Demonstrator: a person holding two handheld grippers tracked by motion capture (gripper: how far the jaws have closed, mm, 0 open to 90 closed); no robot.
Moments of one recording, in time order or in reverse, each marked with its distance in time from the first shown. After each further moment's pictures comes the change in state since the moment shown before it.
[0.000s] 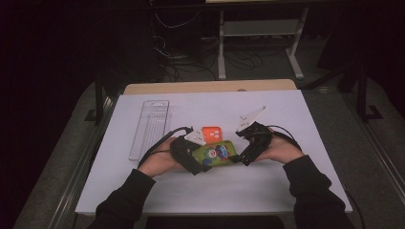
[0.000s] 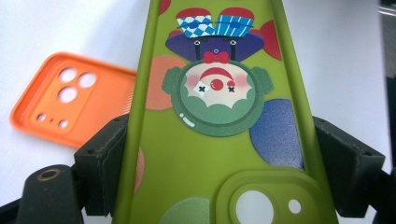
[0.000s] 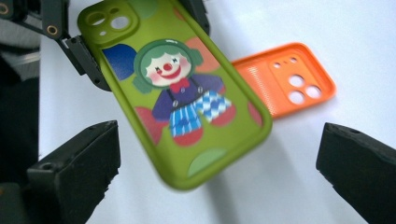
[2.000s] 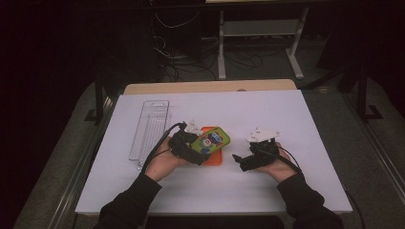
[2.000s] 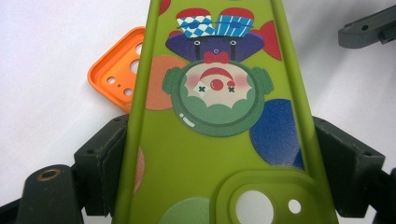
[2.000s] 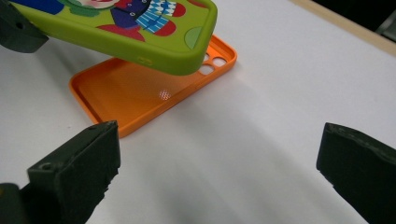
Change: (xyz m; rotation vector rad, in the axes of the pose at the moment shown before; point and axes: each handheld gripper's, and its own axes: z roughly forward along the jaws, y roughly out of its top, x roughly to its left) left arm 0.009 -0.003 0.000 -0.007 0.178 -0.237; right arm 0.021 -0.051 0.020 -0.155 -0.416 0.158
